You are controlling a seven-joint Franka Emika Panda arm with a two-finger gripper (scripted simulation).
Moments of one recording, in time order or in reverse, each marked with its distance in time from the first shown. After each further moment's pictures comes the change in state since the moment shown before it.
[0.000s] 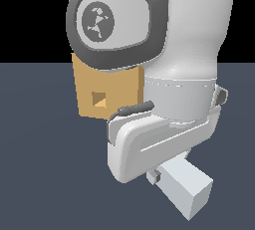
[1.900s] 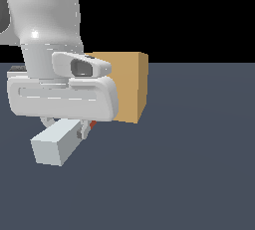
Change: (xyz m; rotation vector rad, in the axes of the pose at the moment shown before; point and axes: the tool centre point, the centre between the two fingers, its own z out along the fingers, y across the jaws) arm 0.139 -0.133 -0.039 0.002 0.001 0.677
